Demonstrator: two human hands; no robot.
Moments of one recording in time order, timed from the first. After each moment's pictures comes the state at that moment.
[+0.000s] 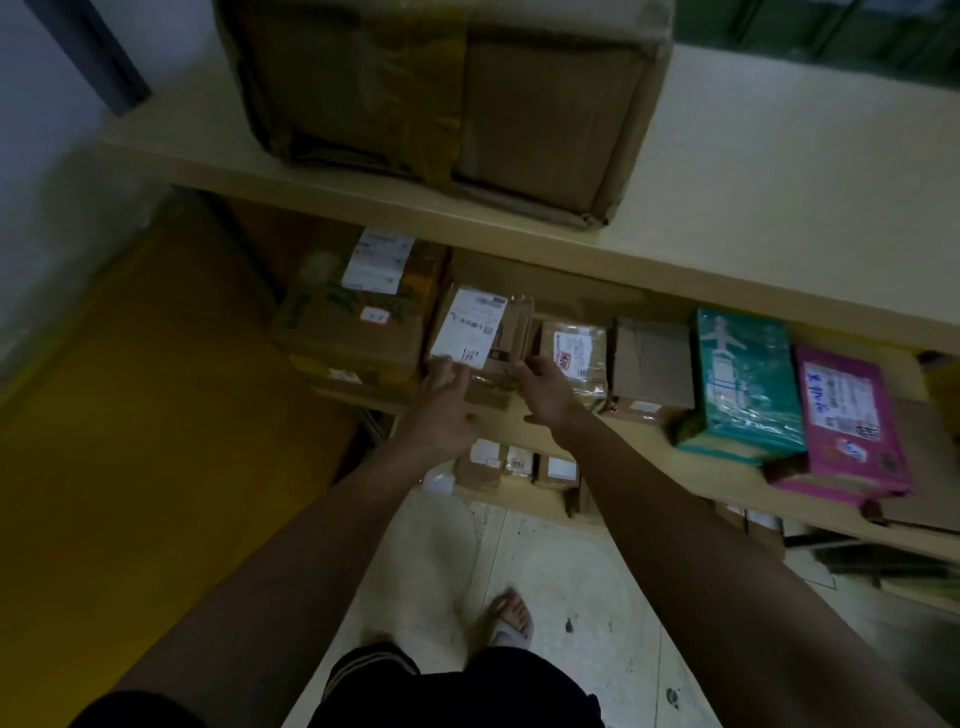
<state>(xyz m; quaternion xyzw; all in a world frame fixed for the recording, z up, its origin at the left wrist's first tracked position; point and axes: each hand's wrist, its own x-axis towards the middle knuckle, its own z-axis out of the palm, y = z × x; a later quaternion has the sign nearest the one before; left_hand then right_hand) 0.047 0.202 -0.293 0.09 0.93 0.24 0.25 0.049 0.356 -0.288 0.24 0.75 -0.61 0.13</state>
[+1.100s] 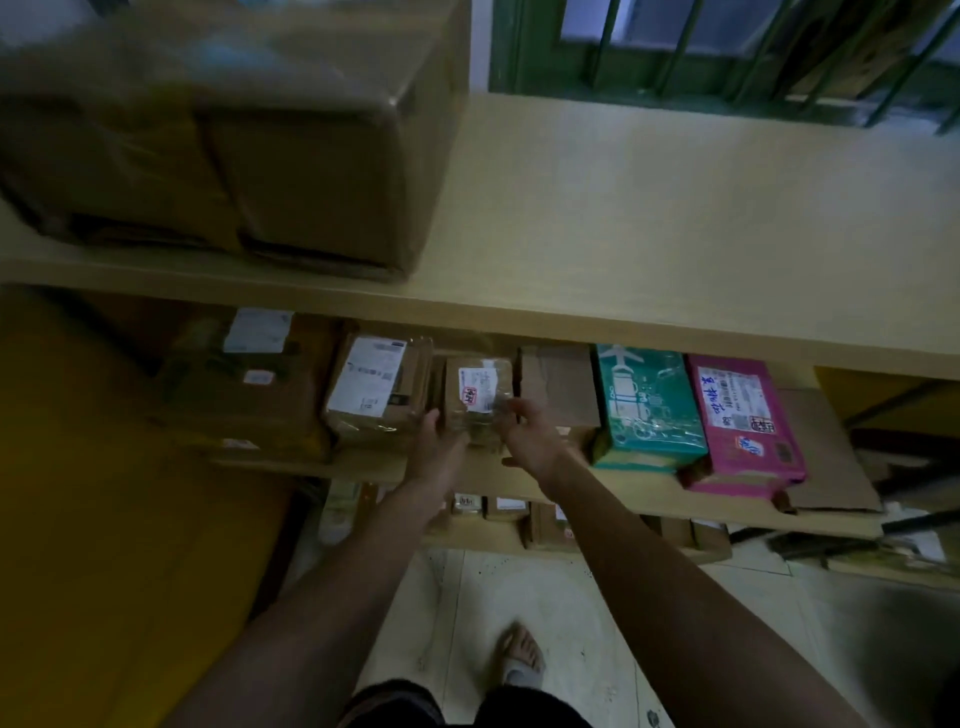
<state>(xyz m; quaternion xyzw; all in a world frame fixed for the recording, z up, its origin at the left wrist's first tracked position) 0.064 0.325 -0.300 -0.15 0.77 0.56 0.27 0.086 0.450 -0.300 0.27 0.72 -0.63 0.10</state>
